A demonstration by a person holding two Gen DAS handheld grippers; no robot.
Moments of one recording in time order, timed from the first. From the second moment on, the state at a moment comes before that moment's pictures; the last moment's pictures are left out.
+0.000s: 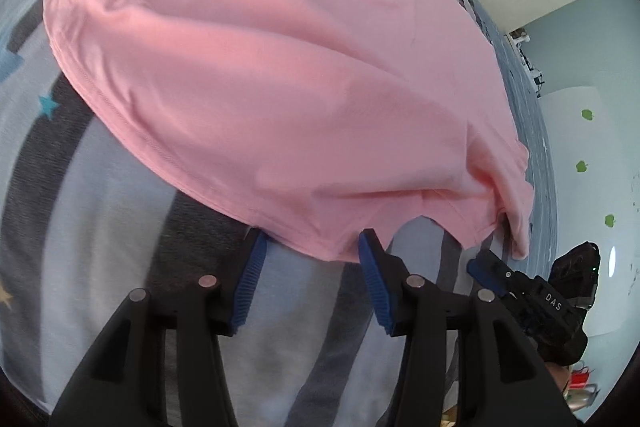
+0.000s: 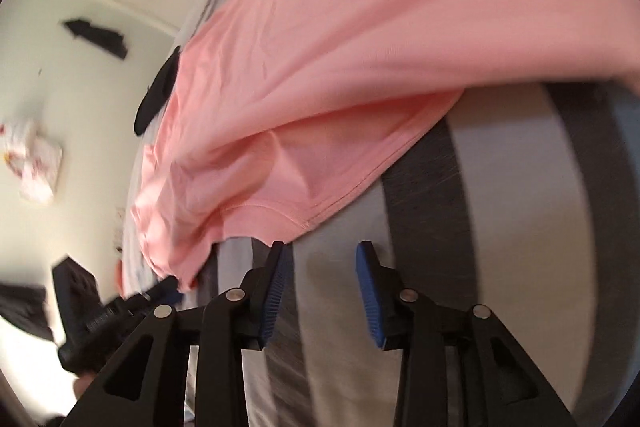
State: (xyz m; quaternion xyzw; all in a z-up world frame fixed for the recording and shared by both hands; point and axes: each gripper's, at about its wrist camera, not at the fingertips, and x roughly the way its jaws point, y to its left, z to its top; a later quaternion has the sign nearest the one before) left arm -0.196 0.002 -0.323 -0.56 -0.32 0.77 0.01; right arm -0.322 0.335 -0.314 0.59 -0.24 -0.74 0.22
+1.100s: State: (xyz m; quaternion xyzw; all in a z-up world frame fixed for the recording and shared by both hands) left arm -0.147 -0.001 -0.305 -0.62 -0.20 0.76 0.05; right arm -0.217 0.329 -0.302 0.65 -0.20 -0.71 0.19
